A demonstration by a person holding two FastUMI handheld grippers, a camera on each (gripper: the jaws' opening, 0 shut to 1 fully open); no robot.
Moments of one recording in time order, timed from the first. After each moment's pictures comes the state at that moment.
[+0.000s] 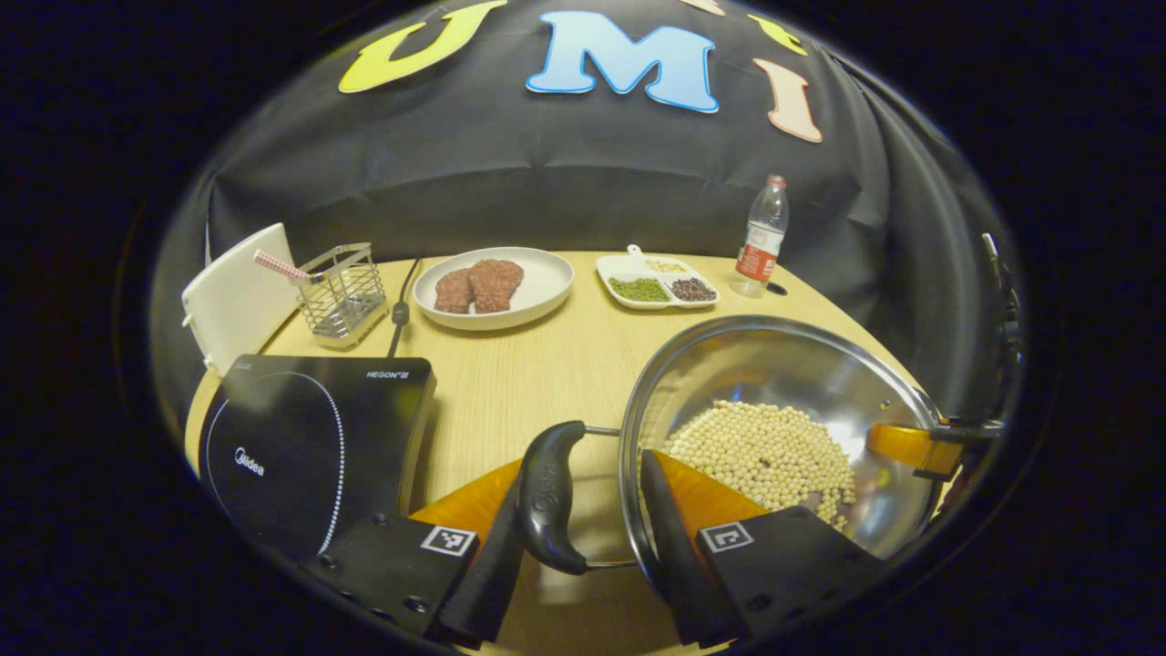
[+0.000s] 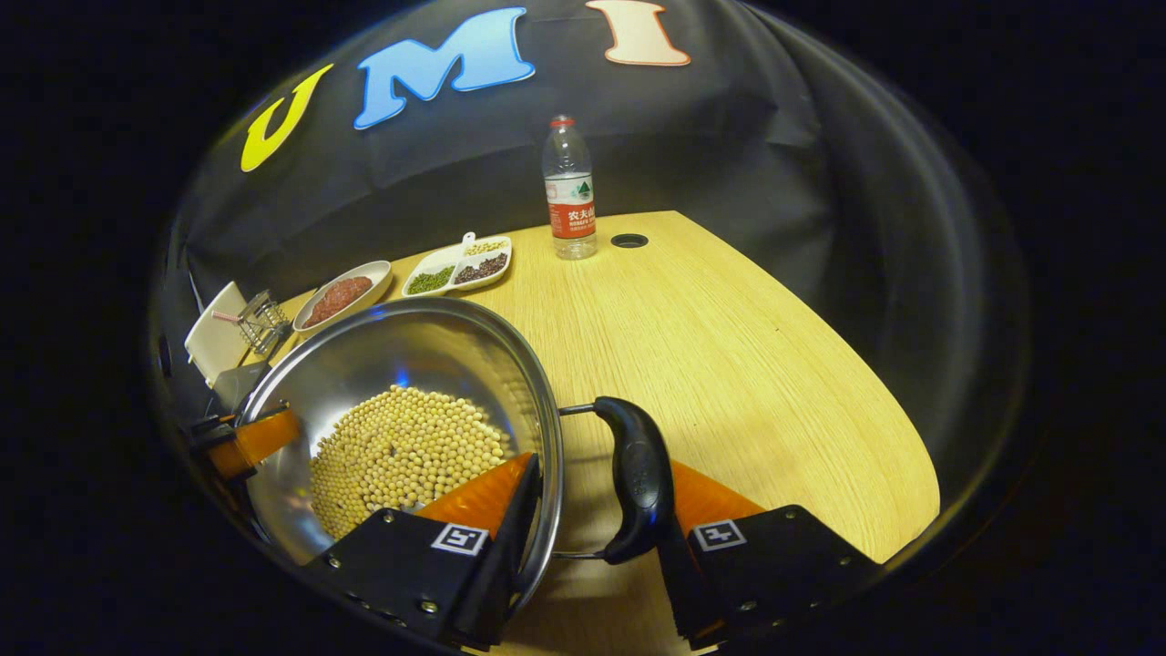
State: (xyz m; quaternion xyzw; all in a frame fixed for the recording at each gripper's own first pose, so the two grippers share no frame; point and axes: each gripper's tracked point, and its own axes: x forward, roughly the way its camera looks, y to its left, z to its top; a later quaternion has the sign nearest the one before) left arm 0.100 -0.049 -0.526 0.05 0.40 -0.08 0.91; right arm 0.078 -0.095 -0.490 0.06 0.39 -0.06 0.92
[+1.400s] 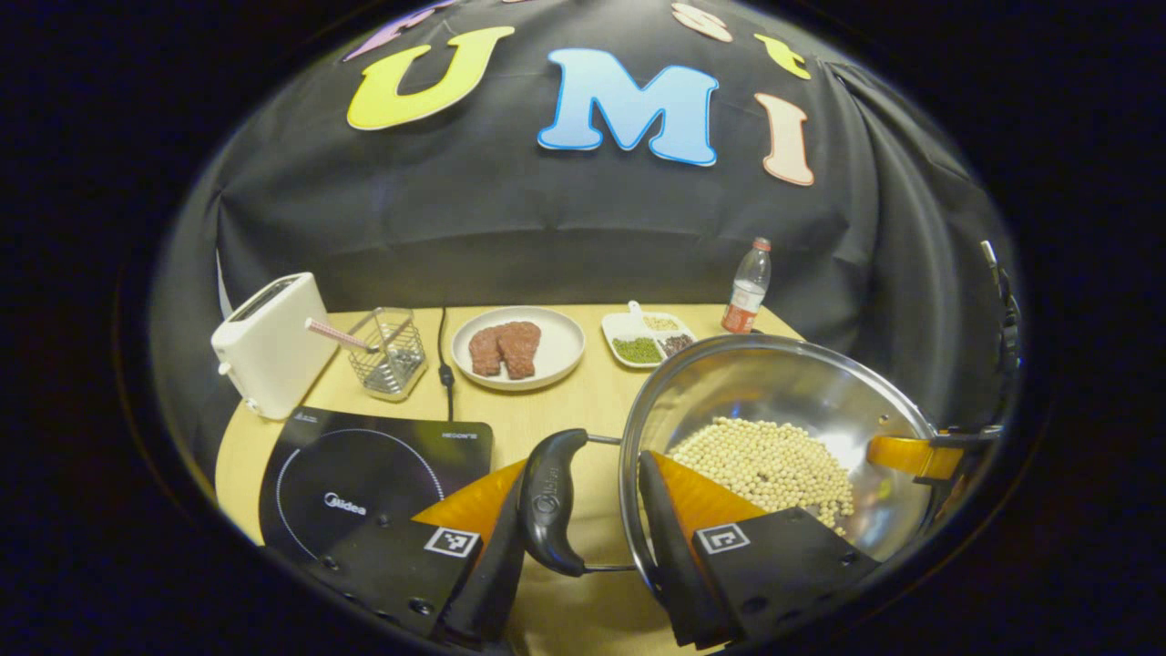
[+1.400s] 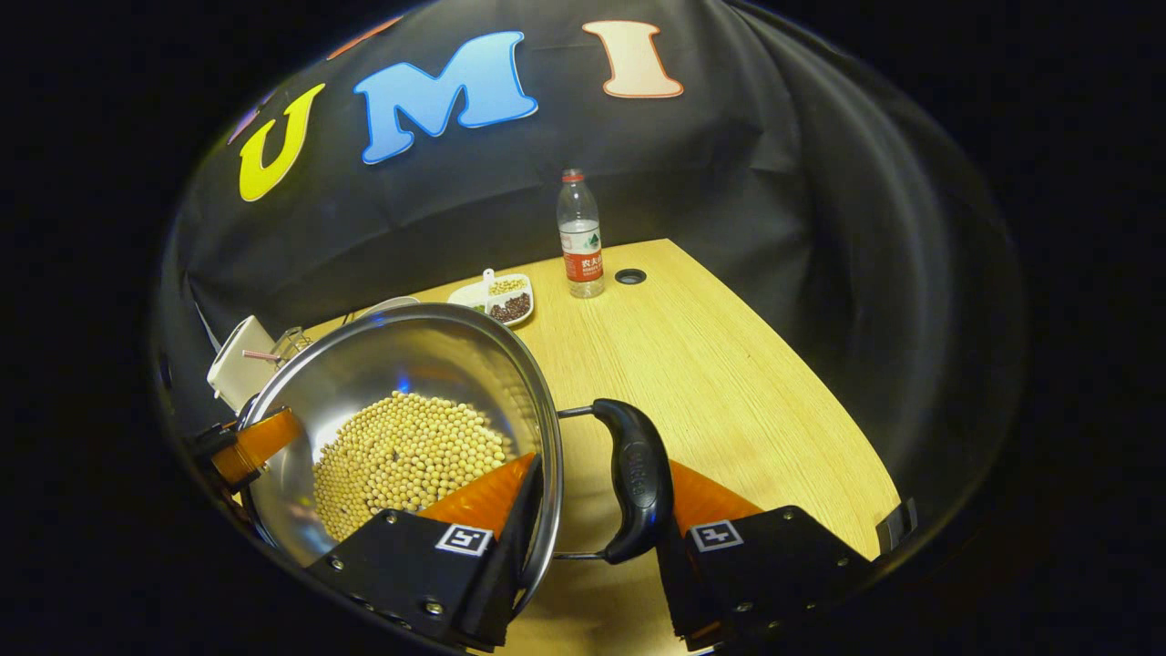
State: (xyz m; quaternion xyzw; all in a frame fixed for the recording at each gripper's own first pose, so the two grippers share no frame) left arm 0.096 -0.027 -0.400 0.04 0.37 -0.09 0.93; right arm 0.051 -0.058 -0.385 0.08 0.38 -0.08 0.92
